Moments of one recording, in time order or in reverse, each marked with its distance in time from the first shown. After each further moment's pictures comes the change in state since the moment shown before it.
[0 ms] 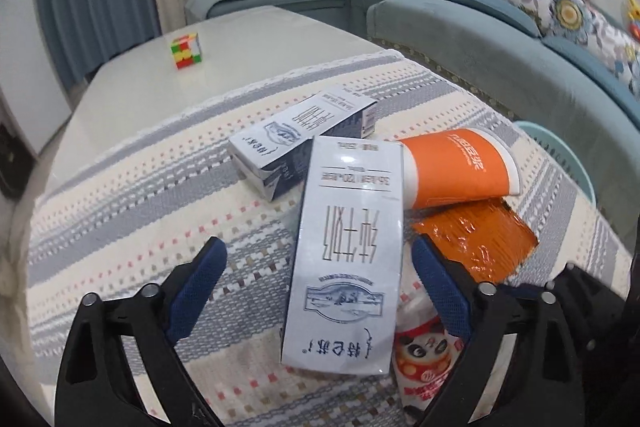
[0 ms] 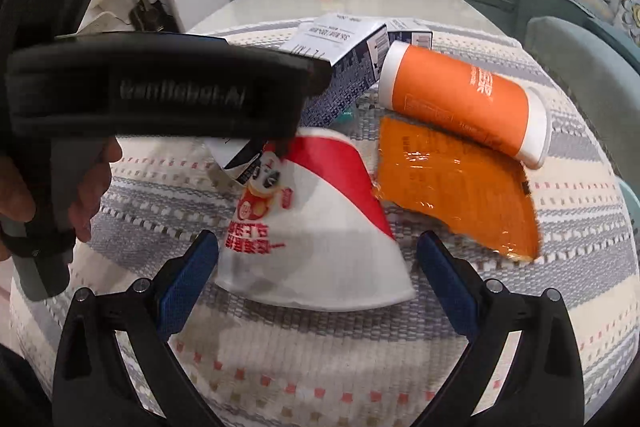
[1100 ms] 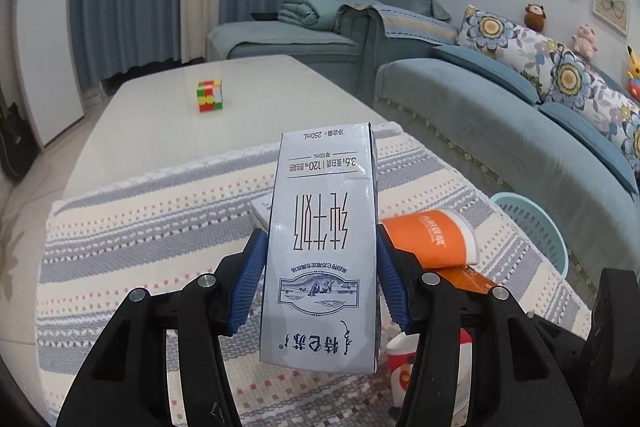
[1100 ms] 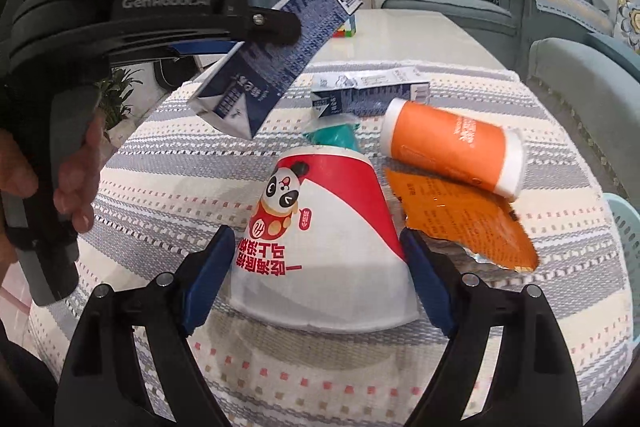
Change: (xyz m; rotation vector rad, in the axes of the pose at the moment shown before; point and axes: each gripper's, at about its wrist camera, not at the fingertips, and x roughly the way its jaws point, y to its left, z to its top) left arm -0.071 0.004 0.023 -0.093 -0.183 -0.004; right arm -0.048 -0.001 0.005 -0.010 -0.130 0.059
